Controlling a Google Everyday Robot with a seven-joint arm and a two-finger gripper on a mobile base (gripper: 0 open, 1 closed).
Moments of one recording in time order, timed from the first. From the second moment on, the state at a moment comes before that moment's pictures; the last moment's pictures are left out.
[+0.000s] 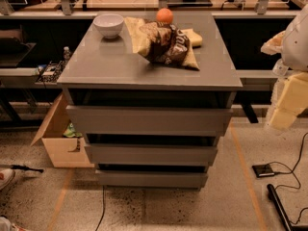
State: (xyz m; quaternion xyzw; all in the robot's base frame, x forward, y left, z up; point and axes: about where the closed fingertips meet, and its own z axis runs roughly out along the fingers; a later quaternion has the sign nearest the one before) arm 0.438 -0.216 0.978 -0.60 0.78 -0.04 0.16
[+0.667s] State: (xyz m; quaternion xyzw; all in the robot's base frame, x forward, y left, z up) arm 0.438 -0.212 0.949 -0.61 0.78 -0.02 0.15
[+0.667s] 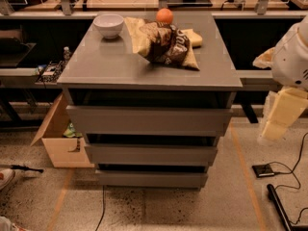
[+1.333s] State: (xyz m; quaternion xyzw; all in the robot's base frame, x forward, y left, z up) arm 0.437 -0.182 0.819 -0.65 0.75 0.04 0.15
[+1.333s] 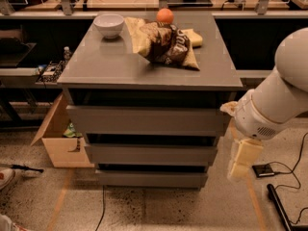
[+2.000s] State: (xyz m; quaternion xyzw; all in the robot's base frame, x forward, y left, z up) arm 0.445 -0.181 0.793 -0.65 0.74 0.06 0.14
